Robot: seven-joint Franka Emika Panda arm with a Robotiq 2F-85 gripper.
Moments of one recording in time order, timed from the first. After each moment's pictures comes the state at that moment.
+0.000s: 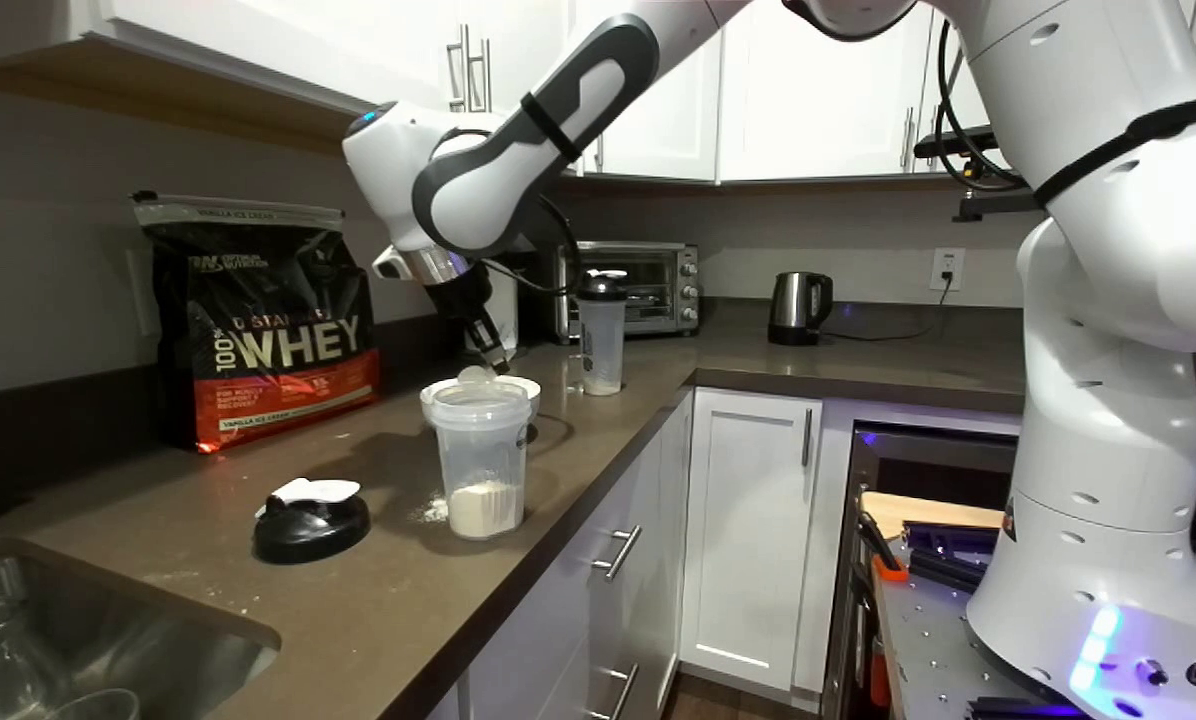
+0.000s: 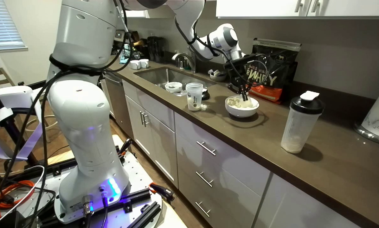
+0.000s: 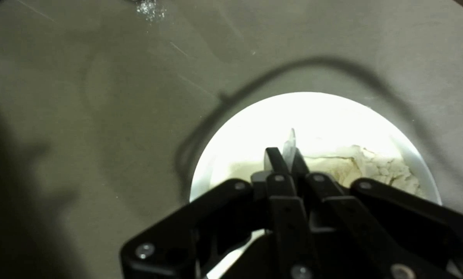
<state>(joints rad) 0.04 0.44 -0.01 -1.74 -0.64 2.01 -0.40</state>
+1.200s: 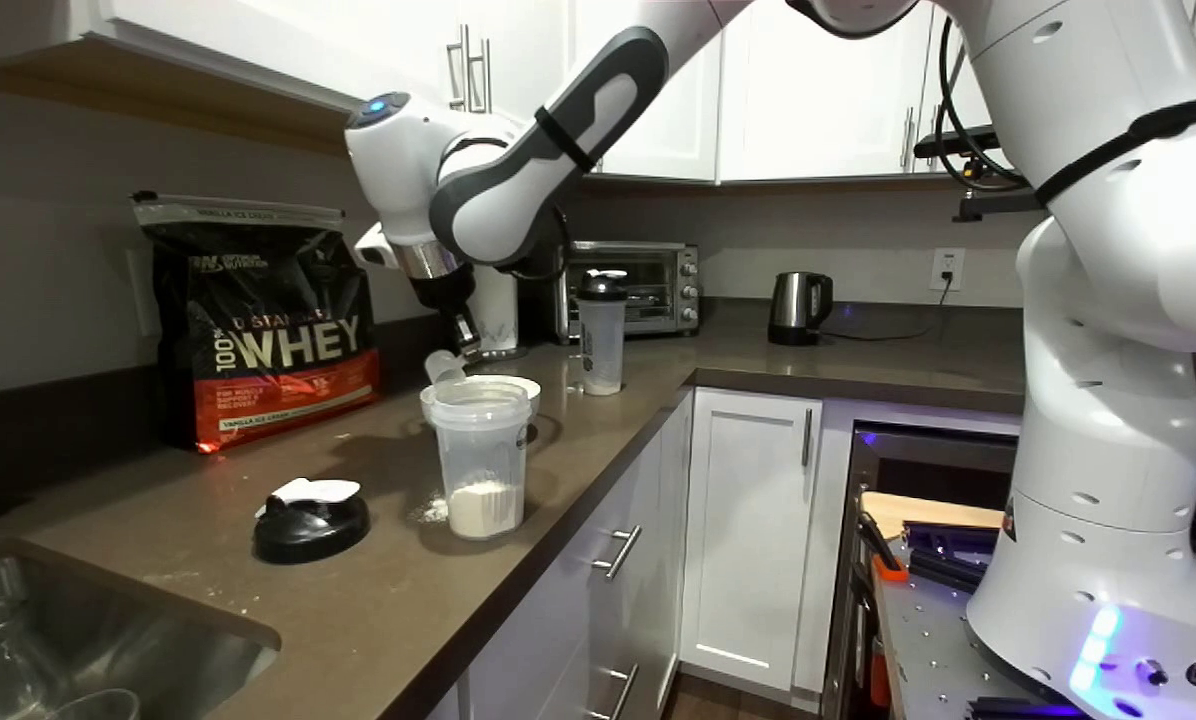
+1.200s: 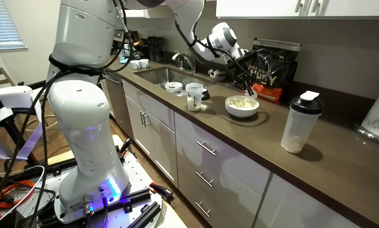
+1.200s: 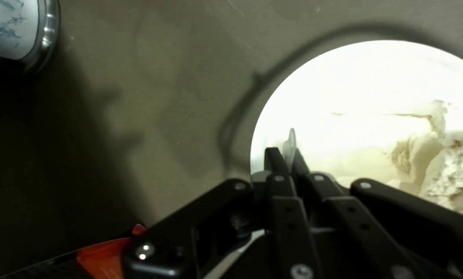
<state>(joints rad) 0.04 0.43 -0.02 -1.76 -0.78 2.21 -0.34</state>
